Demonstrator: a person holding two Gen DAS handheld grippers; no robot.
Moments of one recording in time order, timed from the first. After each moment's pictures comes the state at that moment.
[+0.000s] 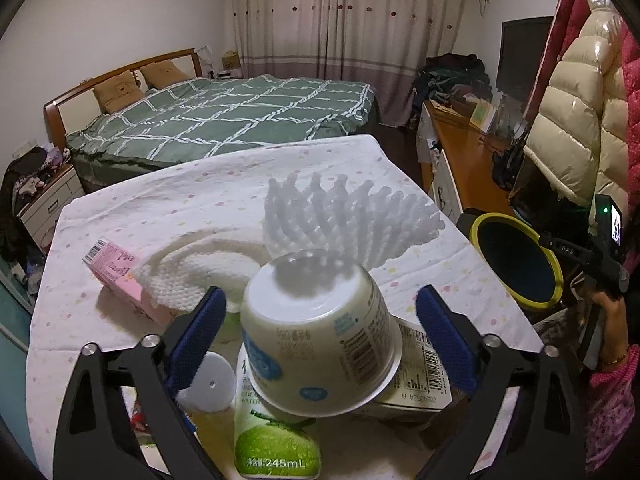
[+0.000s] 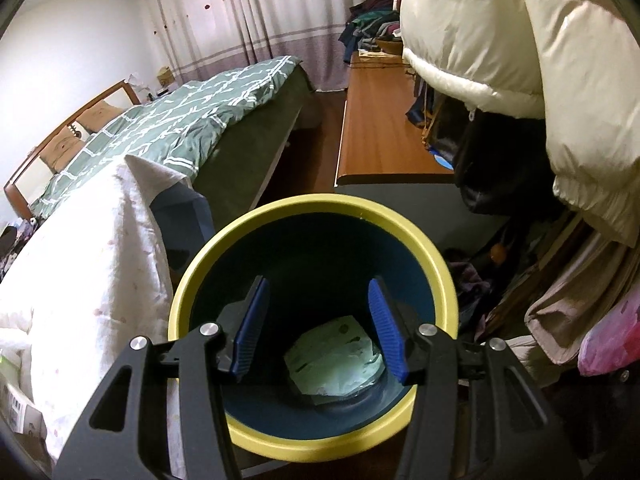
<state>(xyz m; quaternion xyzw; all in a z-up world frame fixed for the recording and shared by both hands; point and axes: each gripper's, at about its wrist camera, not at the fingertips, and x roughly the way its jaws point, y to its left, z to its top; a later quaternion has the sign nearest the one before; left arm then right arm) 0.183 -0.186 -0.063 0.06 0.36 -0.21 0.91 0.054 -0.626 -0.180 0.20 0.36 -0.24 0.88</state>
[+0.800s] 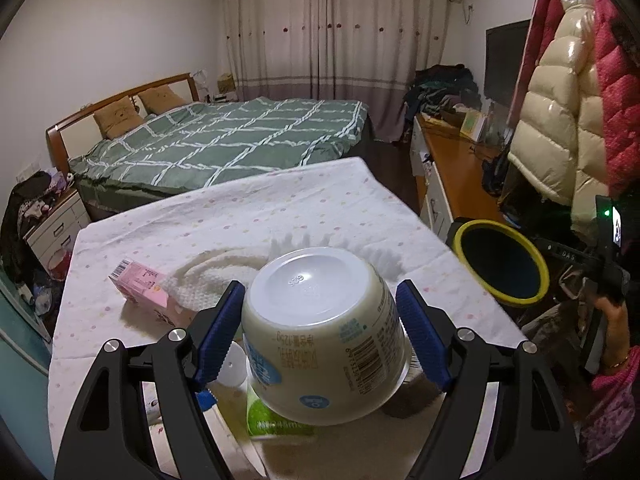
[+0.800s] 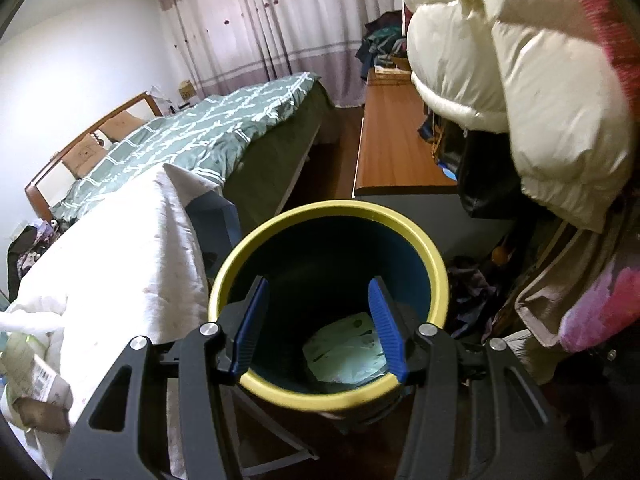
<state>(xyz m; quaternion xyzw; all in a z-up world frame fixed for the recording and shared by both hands) 0.141 -0.179 -0.023 0.08 0.32 -0.21 0.92 0.009 -0.602 -0.150 0.20 0.32 -0.21 0.90</state>
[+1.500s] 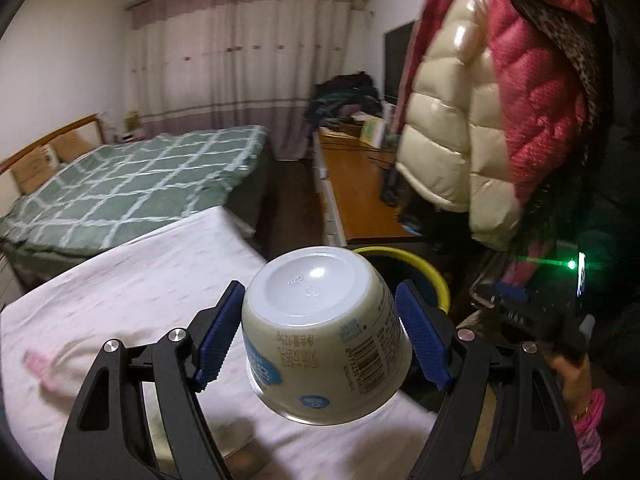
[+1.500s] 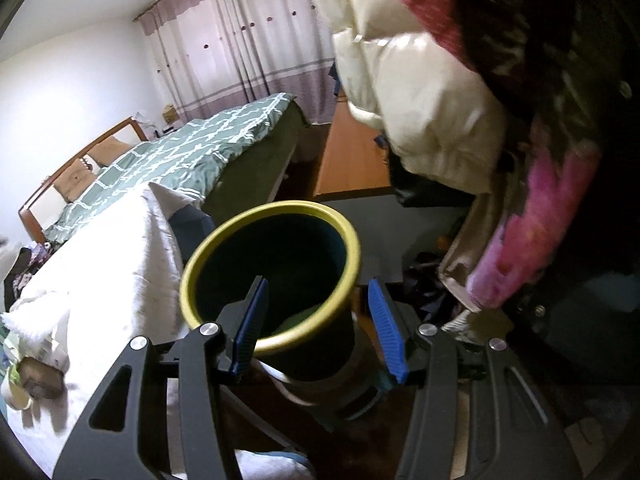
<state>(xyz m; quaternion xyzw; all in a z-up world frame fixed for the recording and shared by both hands) 0.107 -0.337 0.014 0.10 0.28 -0.38 0.87 -0.084 -0.620 -0.146 0.21 0.29 -0.25 0.90</state>
